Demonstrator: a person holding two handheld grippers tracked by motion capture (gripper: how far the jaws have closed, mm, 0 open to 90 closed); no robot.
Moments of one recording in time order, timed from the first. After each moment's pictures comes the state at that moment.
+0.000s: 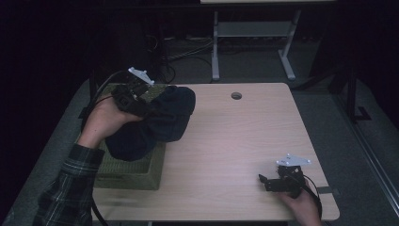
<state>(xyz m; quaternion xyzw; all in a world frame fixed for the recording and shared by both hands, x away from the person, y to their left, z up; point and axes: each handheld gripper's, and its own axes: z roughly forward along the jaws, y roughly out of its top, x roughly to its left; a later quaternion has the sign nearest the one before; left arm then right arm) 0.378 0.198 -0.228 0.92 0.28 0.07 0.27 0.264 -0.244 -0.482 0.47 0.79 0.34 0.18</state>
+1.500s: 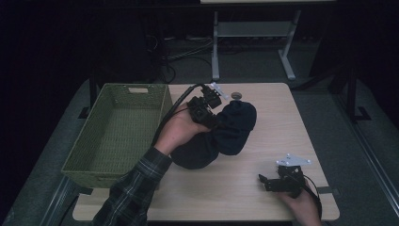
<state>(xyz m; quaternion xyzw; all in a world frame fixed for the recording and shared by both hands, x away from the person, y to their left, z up) 0.377 0.034 -0.279 0.93 0.22 0.02 0.28 0.264 -0.244 -0.482 0.47 0.79 0.34 0.18</state>
